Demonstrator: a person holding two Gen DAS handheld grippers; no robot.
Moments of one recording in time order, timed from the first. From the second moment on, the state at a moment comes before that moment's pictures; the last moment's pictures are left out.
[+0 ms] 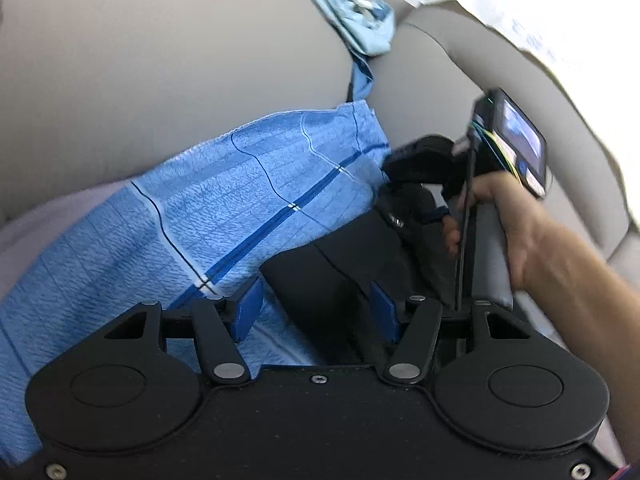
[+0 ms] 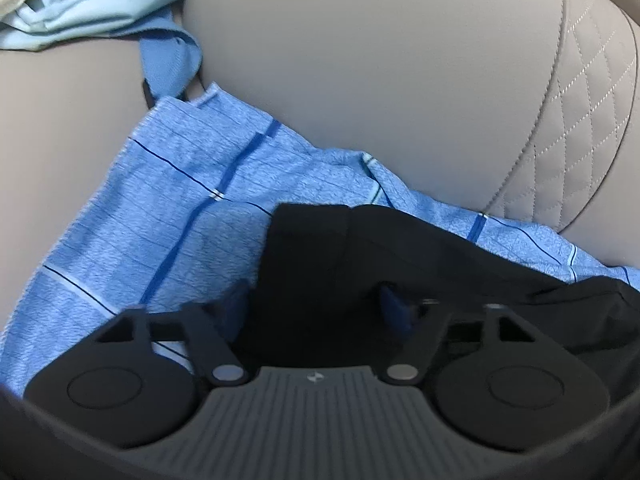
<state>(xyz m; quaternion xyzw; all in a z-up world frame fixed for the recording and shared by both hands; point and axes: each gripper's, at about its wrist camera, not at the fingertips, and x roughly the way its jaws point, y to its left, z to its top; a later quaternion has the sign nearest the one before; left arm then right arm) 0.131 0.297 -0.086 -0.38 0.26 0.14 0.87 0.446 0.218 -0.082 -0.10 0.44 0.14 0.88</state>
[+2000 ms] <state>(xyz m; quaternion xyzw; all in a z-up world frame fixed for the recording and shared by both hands) 0.106 0.157 -0.070 -0.05 0.30 0.12 0.94 0.164 -0.164 -0.099 -0.06 0.31 0.10 0.94</state>
